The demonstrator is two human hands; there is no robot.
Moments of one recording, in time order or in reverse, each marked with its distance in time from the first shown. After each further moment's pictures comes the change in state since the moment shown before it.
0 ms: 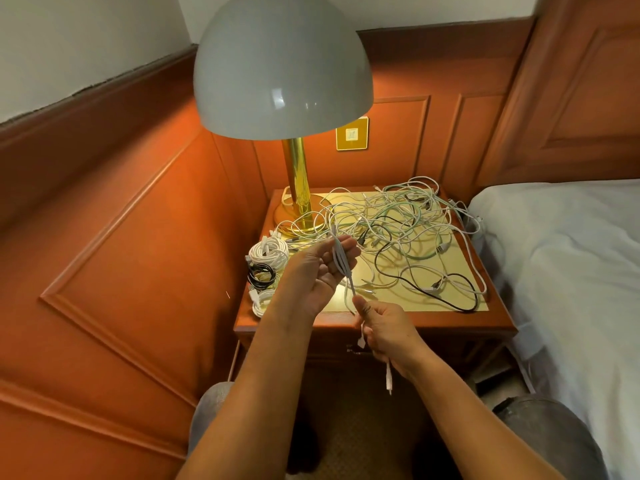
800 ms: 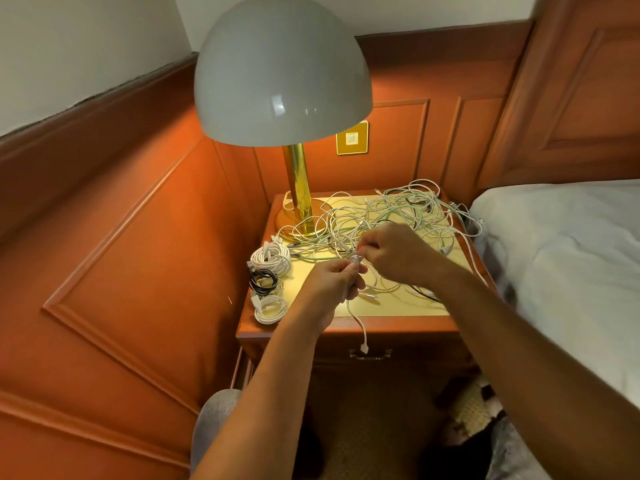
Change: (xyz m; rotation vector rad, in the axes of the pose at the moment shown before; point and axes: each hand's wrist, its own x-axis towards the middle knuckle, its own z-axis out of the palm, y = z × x) left_hand 0.005 -0.019 -0.007 0.763 -0.053 0.158; right_hand 0.028 -0.122 -0.023 -1.011 0.076 -0.475
